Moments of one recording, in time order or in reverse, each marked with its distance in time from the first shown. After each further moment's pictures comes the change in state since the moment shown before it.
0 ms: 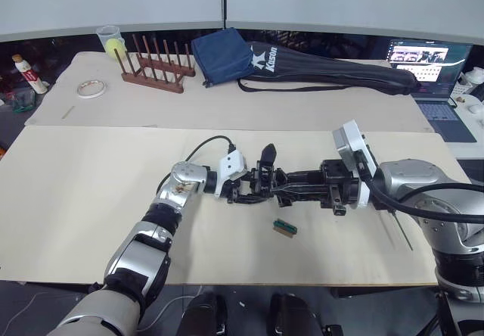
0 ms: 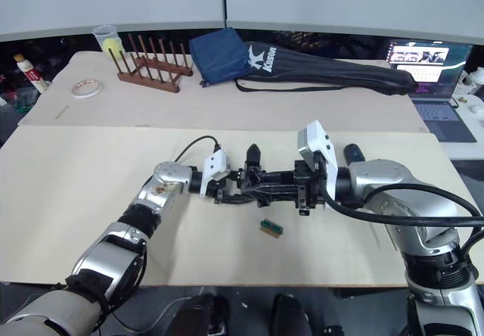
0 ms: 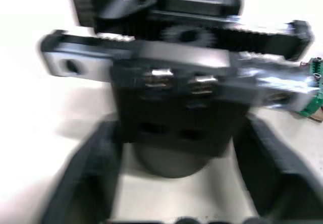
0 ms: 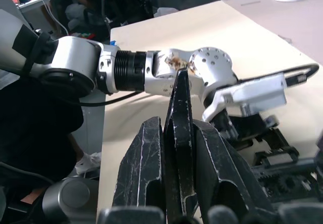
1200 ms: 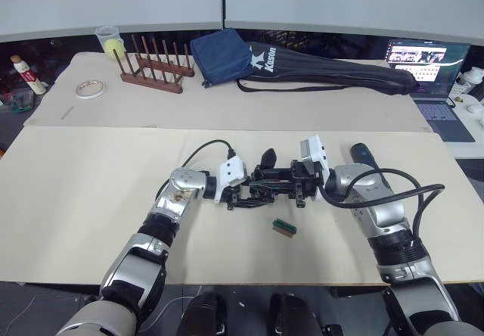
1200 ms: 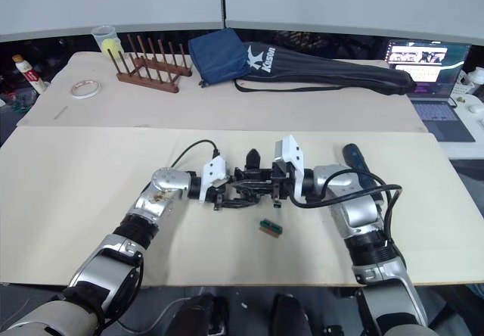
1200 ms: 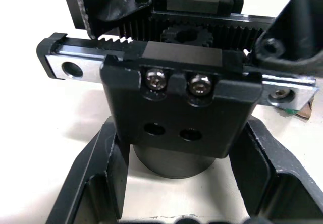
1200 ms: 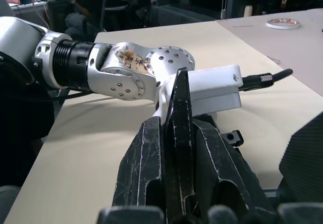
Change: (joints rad) left arm 0.099 0.014 0.003 -0.179 0.024 0.054 0.038; right arm -0.083 0.297 0.159 0.515 -0.370 -0.566 0.197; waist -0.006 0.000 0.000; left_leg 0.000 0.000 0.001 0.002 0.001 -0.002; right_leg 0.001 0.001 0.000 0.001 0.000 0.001
